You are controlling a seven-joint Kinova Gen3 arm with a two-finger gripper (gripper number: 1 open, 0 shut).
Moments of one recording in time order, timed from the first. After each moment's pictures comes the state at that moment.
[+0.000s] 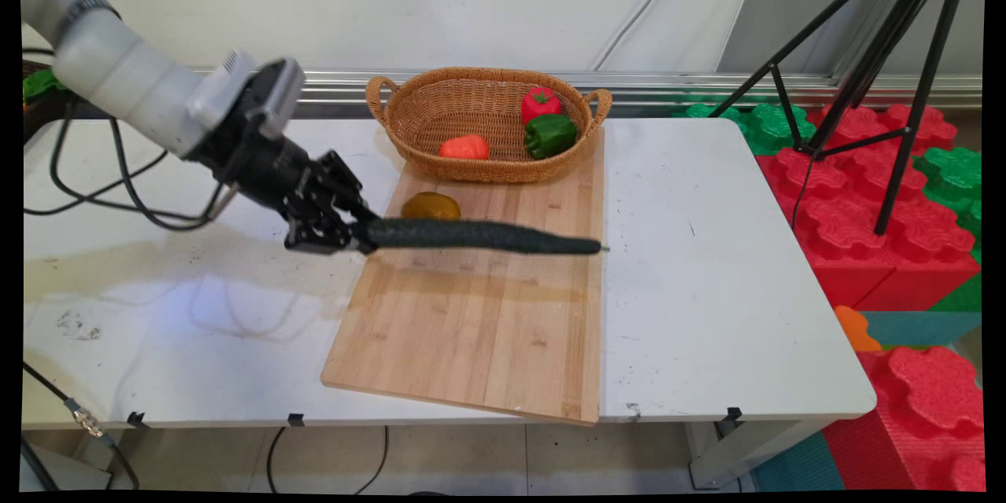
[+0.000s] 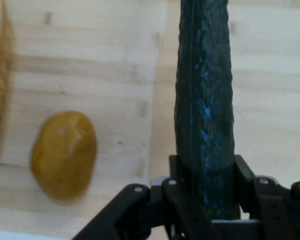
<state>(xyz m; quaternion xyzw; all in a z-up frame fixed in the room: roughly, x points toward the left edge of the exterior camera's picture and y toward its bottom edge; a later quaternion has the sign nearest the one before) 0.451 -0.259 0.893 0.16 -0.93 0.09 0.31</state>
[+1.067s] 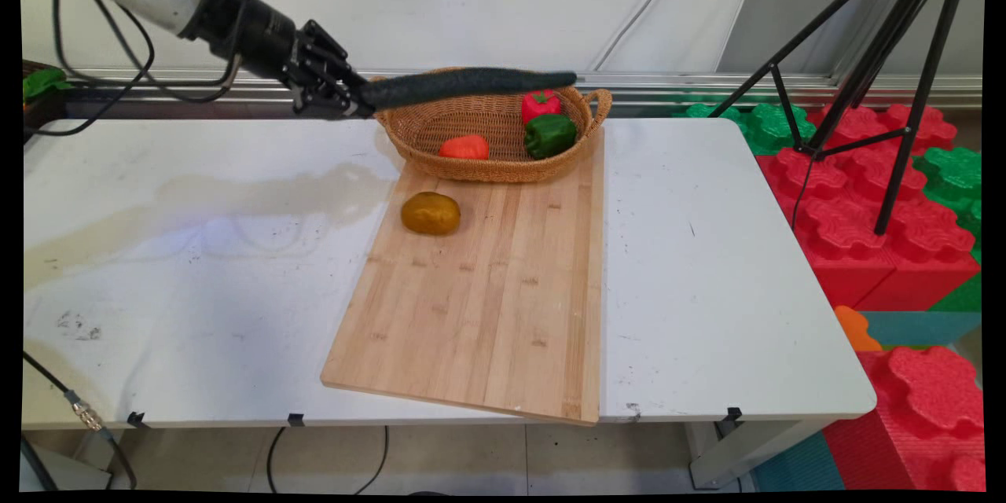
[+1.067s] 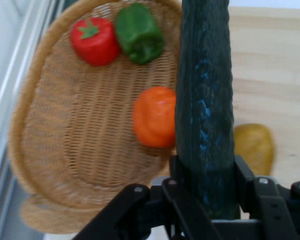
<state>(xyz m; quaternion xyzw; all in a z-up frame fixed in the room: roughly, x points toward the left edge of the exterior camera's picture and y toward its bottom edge) 0.510 -0.333 0.957 0.20 -0.91 0.21 0.30</state>
